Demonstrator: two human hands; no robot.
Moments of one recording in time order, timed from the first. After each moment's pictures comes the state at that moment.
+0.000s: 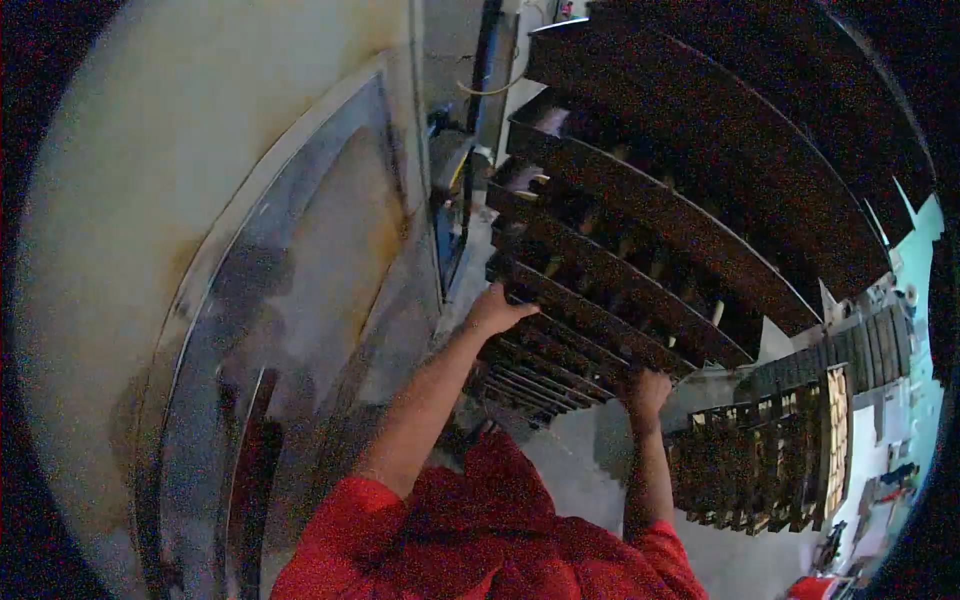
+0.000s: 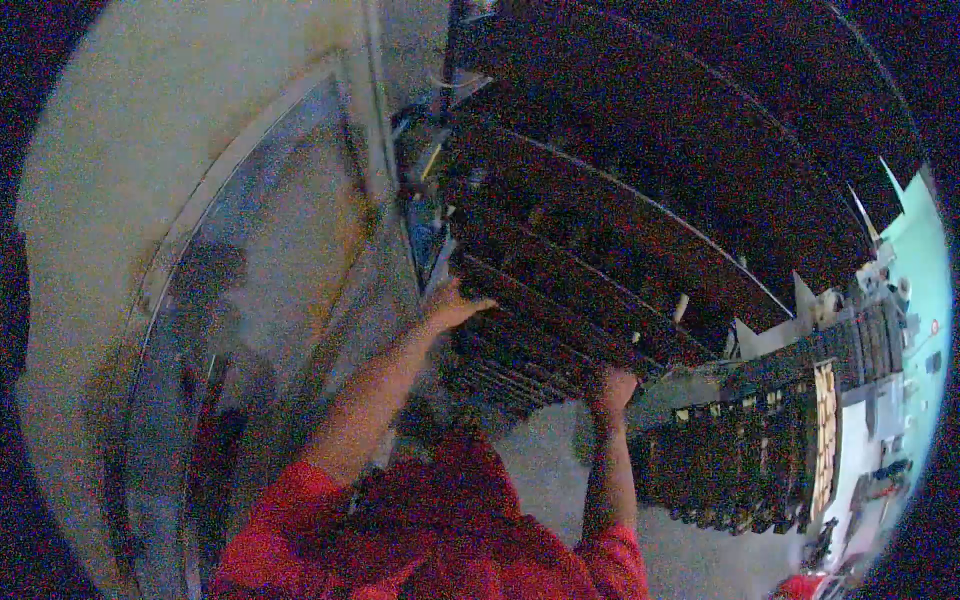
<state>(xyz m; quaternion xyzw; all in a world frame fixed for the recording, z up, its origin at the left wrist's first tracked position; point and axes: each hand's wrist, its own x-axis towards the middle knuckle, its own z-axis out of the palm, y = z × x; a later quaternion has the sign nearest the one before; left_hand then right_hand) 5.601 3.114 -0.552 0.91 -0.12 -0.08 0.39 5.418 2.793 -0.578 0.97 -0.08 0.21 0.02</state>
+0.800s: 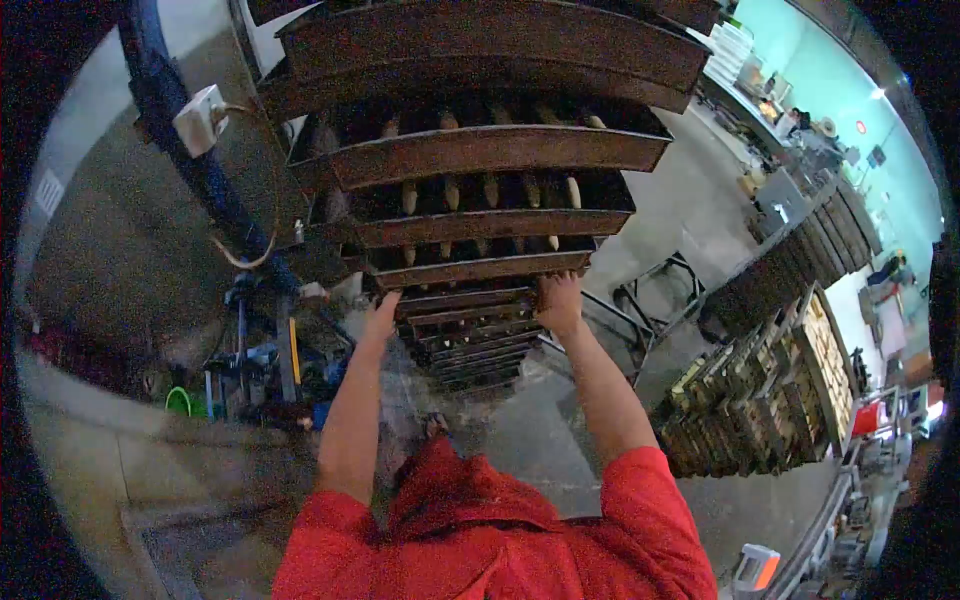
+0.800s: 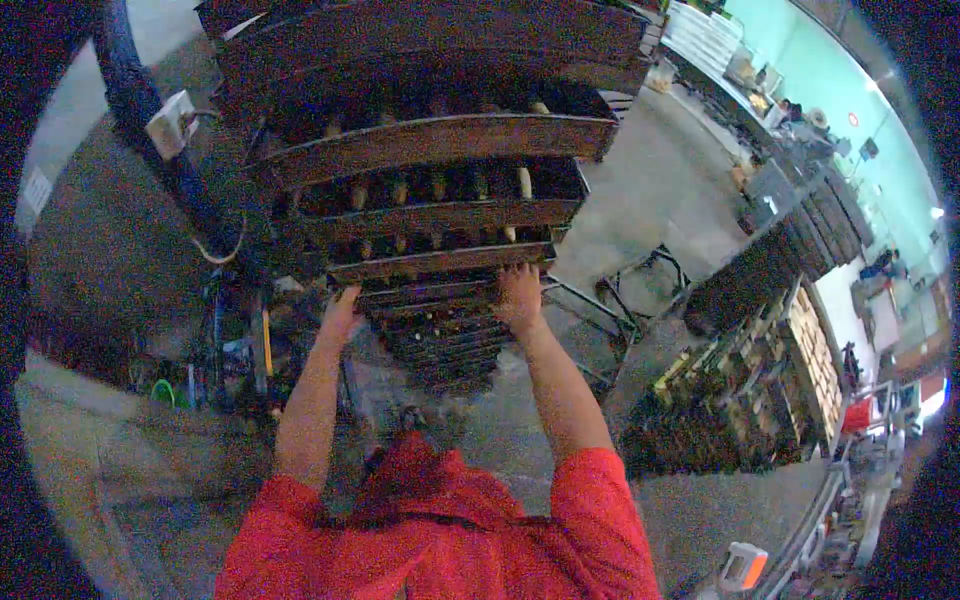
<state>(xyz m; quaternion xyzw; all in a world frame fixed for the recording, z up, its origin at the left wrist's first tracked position) 5.977 3.003 -0.596 0.68 0.07 -0.32 0.66 5.778 2.699 -0.519 0.98 -0.13 0.12 0.04</state>
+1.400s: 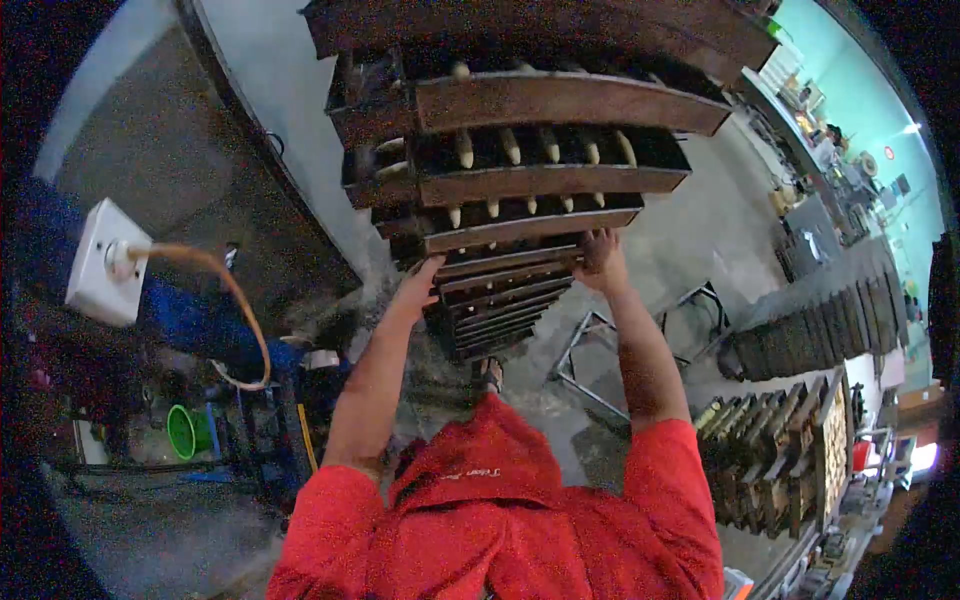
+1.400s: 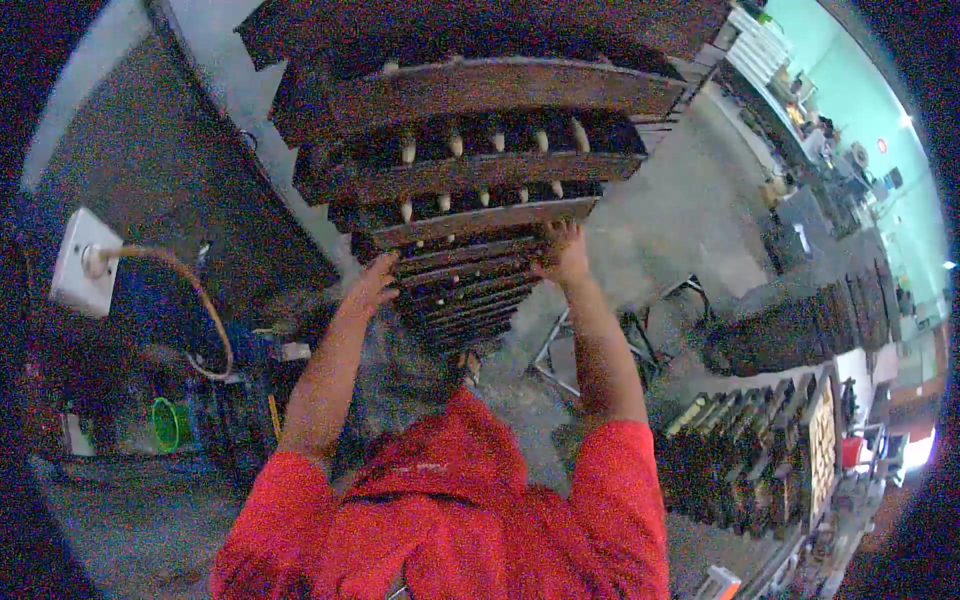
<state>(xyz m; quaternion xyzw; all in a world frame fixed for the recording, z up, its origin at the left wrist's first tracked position) 6.161 2.882 -0.555 0.65 -0.02 -0.38 0.65 6.006 2.531 -0.551 0.98 -0.08 0.19 0.09</state>
